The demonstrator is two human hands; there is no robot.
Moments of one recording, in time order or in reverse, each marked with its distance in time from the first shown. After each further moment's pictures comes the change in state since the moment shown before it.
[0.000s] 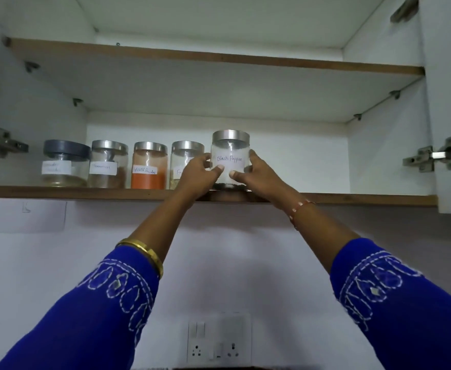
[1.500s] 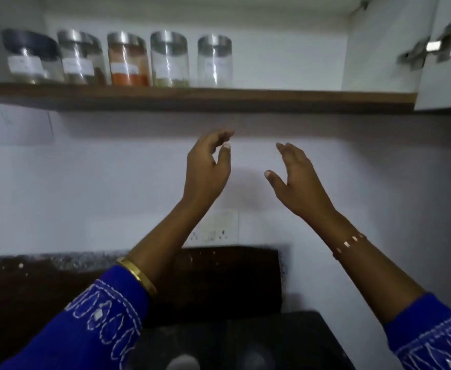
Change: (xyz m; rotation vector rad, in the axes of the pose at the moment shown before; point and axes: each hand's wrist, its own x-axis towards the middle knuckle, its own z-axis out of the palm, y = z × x) left_hand -0.166 -0.035 0.056 -0.106 0.154 0.241; right_hand -0.203 0.061 0.001 -0.502 0.068 0.134
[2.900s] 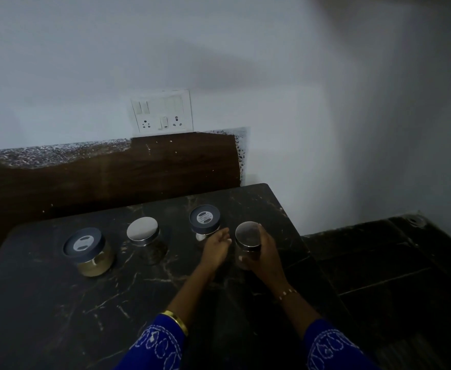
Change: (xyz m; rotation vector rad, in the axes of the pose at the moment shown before) left_hand -0.377 -0.004 0.085 -0.153 -0.667 -1.332; right_hand -0.371 0.144 0.130 0.373 -0.343 0.729
